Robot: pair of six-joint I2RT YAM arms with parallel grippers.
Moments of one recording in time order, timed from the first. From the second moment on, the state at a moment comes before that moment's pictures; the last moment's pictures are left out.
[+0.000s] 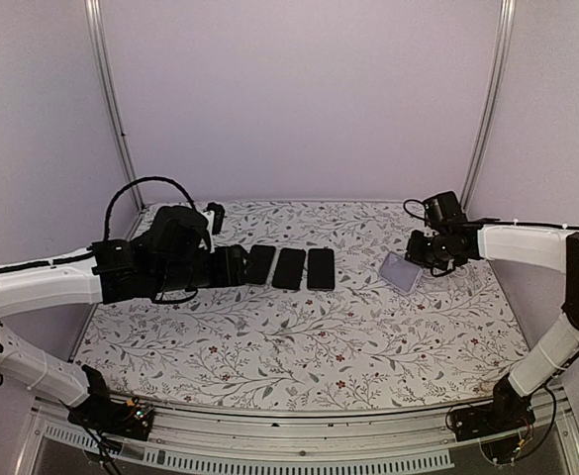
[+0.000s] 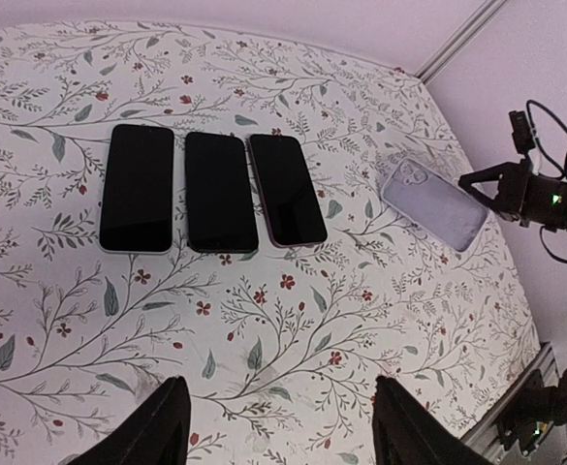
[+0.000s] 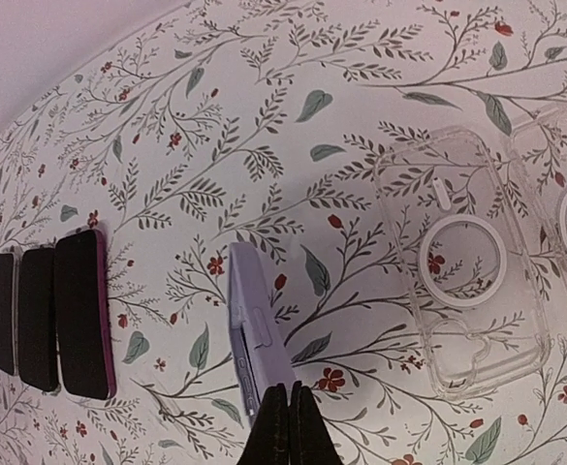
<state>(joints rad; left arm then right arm) -0.92 1.26 0.94 -0.27 -0.25 -0.71 0.39 1.56 1.02 -0.29 0.12 0.59</state>
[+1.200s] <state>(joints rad) -0.90 1.25 0.92 -0.27 -0.21 -0.71 0.58 1.52 0.75 -0.41 0.13 0.60</state>
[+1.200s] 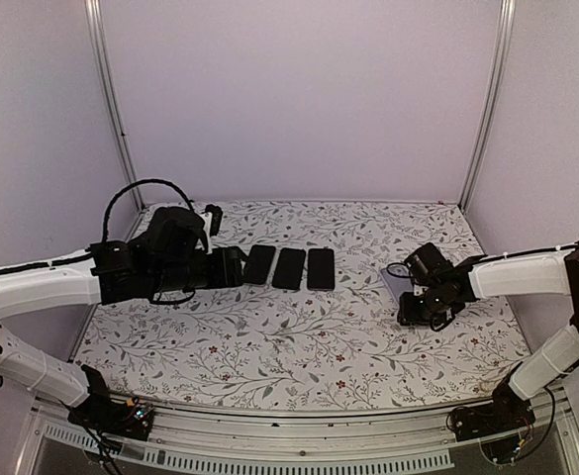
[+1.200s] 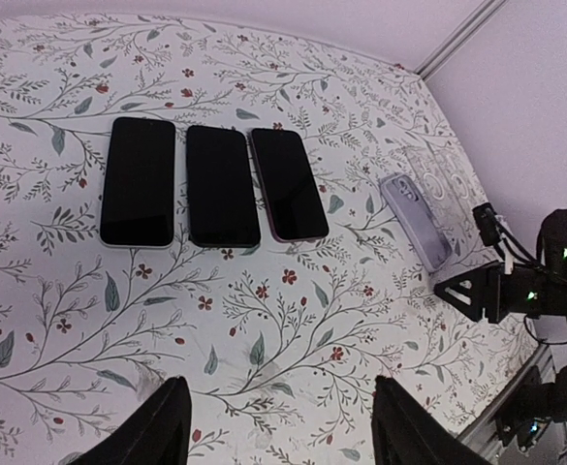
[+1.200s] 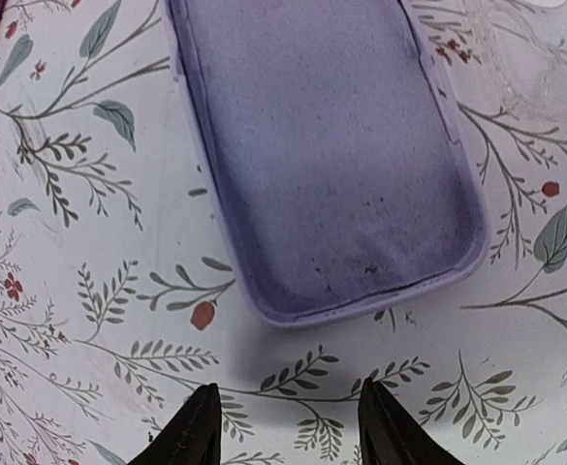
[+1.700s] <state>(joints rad) -0.90 1.23 0.90 -0.25 -0.21 -0.71 0.58 1.58 0.76 -0.32 0.09 0.66</state>
